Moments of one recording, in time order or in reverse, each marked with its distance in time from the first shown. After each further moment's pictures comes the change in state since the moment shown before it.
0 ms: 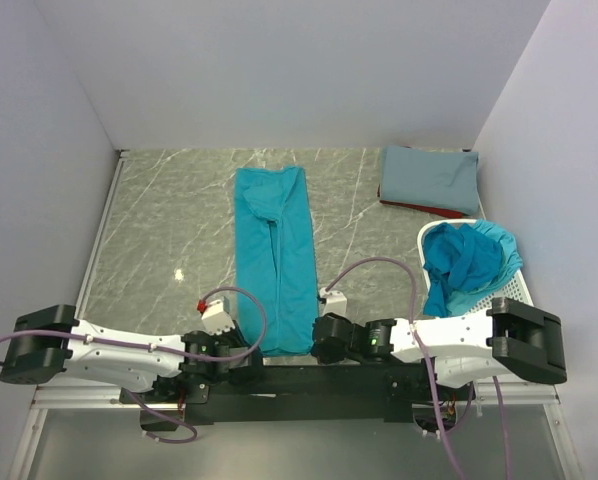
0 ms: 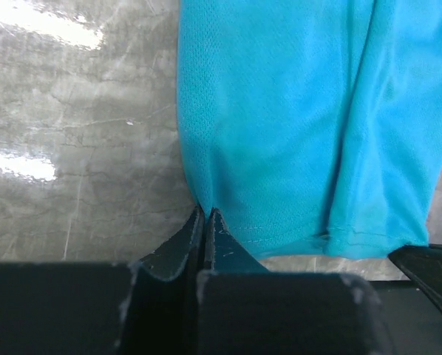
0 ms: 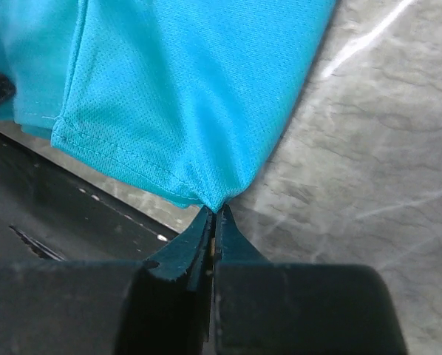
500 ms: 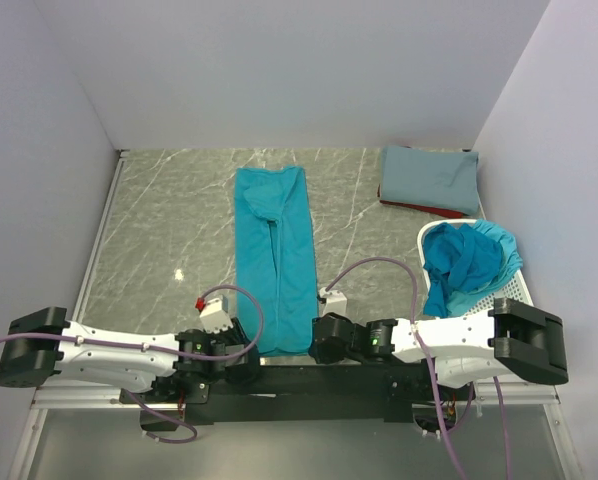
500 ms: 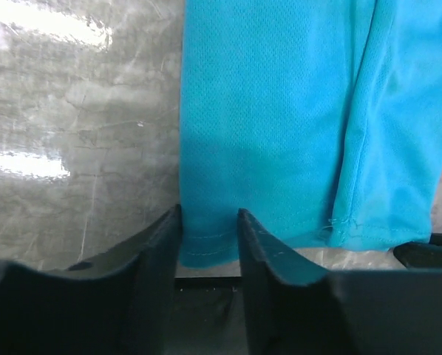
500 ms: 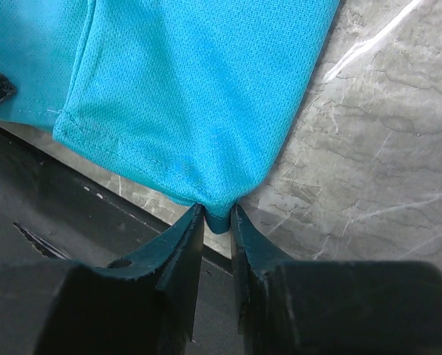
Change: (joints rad) left arm 0.018 -0.051 0.003 -0.045 0.021 0.052; right arm -0.001 -0.011 -0.005 0.005 -0.004 -0.010
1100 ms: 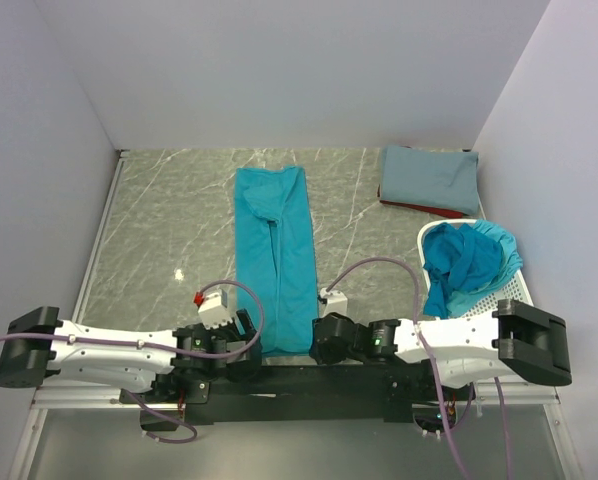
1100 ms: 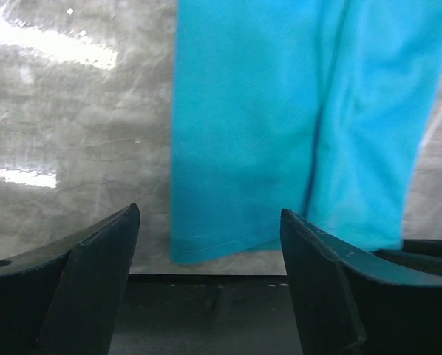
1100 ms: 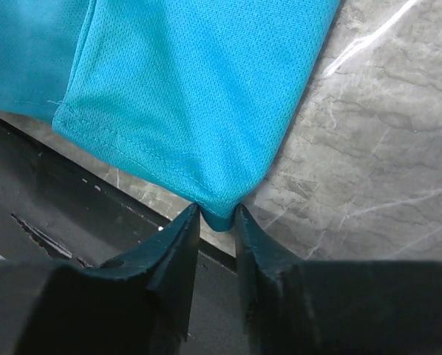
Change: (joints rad) left arm 0.002 -0.020 0.088 -0.118 -0.056 0.002; right arm -0.004 -0.029 -0.016 -0.001 -0.016 -0.019
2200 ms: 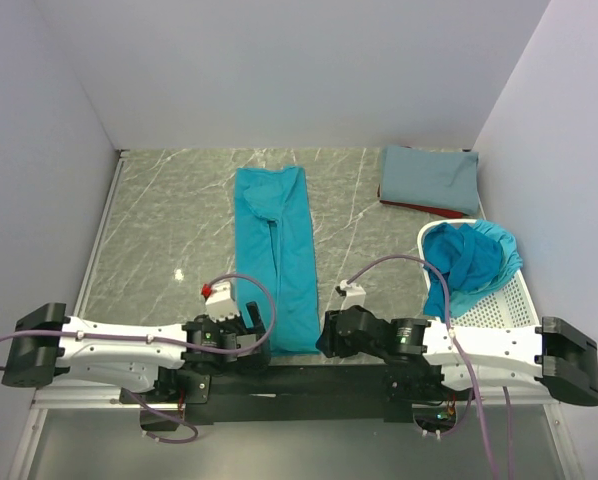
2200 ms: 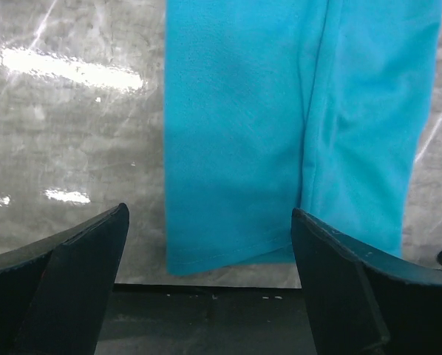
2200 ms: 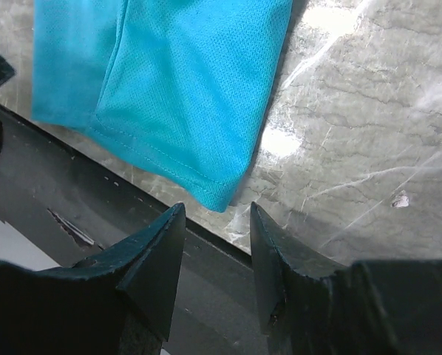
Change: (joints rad) left arm 0.036 0.095 0.109 -0.054 -0.039 0.104; right arm -0.068 -0.250 -0.054 -0.090 -0.006 -0.019
